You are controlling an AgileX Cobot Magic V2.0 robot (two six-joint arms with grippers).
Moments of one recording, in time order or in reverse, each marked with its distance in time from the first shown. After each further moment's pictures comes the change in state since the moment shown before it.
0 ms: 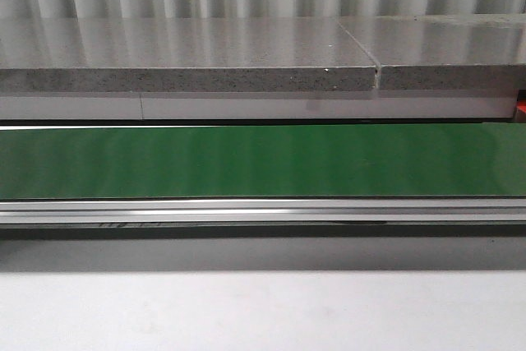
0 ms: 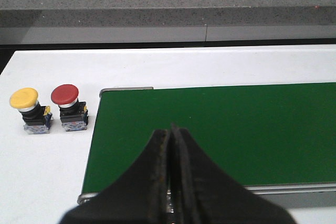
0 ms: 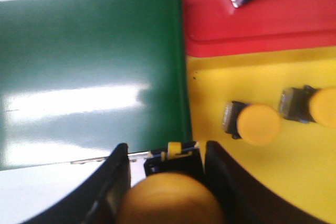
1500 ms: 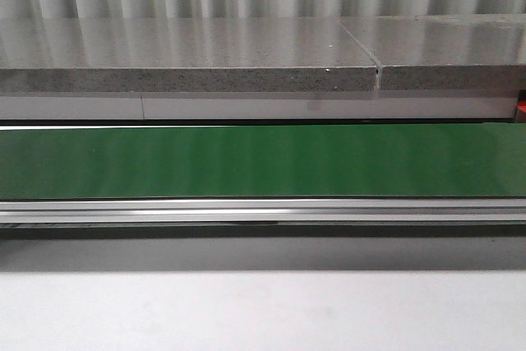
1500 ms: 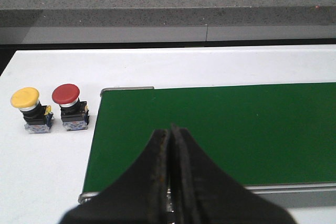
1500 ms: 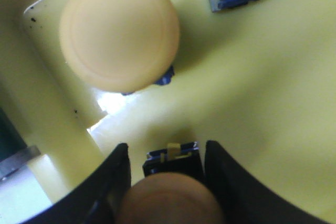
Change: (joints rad) left arm 0.000 0.000 0.000 0.000 0.000 0.000; right arm -0.248 0.146 0.457 -0.009 -0.532 0.176
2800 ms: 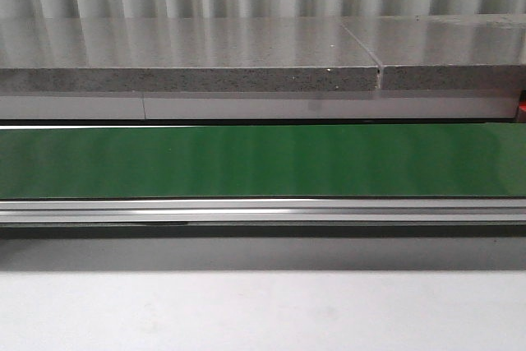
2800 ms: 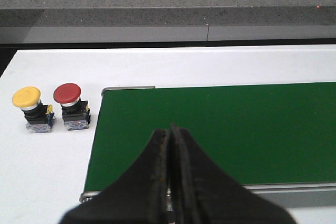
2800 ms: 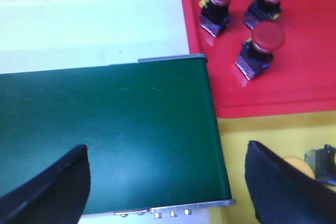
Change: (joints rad) left arm 0.000 0.000 0.000 -0.002 0.000 0.000; right arm 0.406 -0.431 -0.173 0.000 0.140 -0.081
